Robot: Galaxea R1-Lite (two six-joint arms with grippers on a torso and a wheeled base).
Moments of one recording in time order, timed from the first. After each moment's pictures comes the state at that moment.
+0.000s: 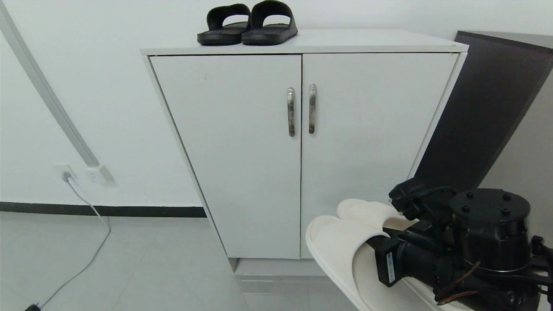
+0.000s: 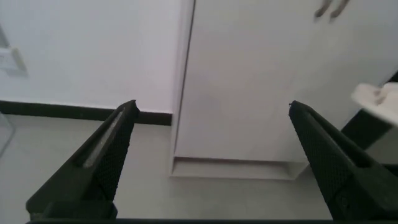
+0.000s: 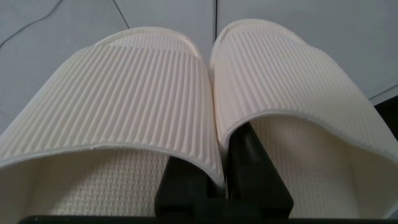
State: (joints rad) left arm -0.10 0.36 -0.20 -0.15 -0.01 -0.14; right arm 0.84 1.55 -0.58 -0.62 -0.28 0.13
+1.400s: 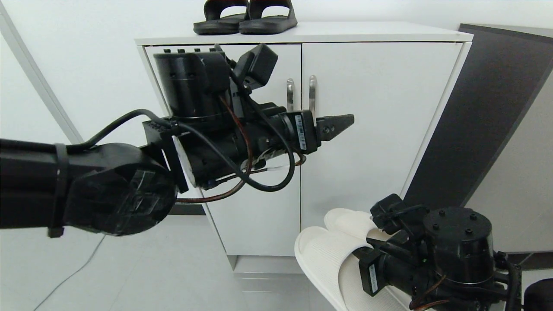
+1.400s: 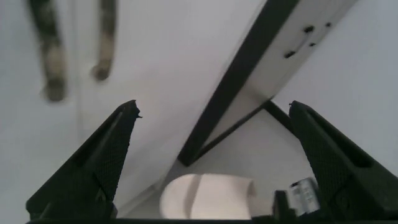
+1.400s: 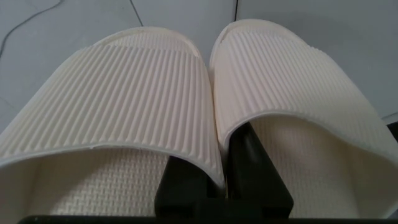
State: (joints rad) left arm -0.71 1.75 -1.23 -0.57 -0.17 -0.23; right arm 0.84 1.69 -0.50 -0.84 -0.22 0.11
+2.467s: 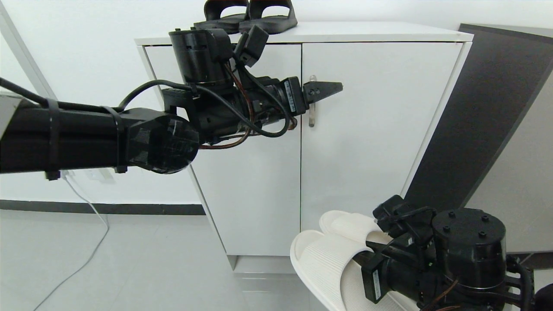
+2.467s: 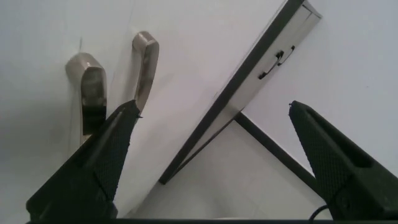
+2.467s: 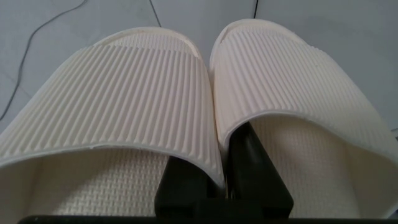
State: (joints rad) left arm -0.57 1.90 -1.52 -0.48 -0.41 -0.34; right arm 0.86 1.66 -0.49 -0.84 -0.17 0.11
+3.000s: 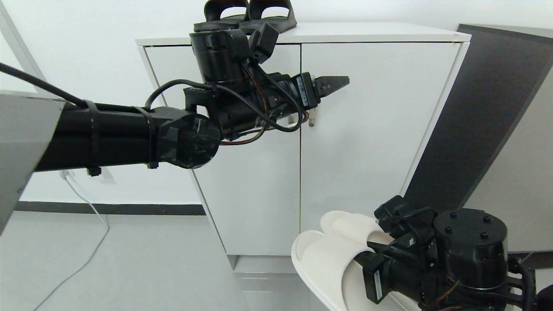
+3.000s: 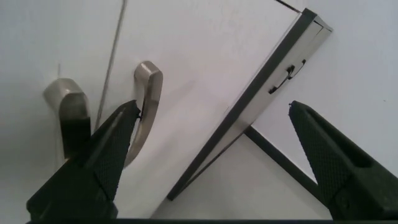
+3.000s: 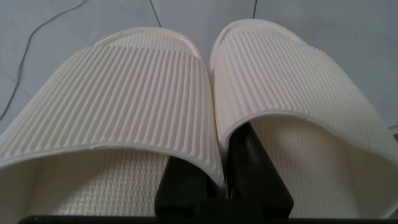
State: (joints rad) left arm -0.57 2.00 -1.64 -0.48 -0.32 -0.34; right arm 0.85 1.66 -0.48 -0.84 -0.17 0.11
